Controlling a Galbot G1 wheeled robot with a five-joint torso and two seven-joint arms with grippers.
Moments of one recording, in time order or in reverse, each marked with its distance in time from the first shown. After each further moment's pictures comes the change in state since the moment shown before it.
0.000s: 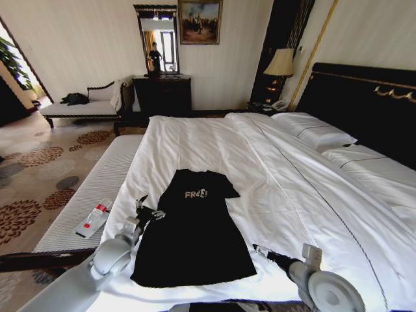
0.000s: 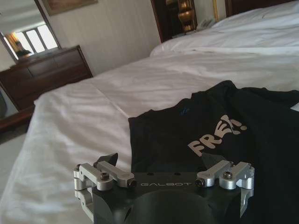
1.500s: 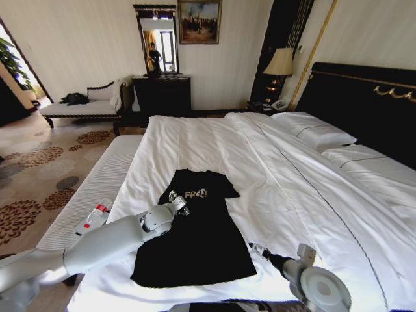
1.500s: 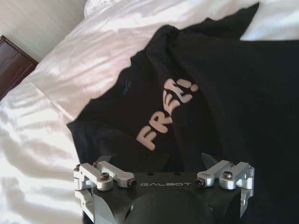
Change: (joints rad) left arm -0.632 -0.146 0.667 0.171 0.002 0.413 -0.085; right arm 0.051 0.099 -0.003 -0.065 0.062 -0.034 0.027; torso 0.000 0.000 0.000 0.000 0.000
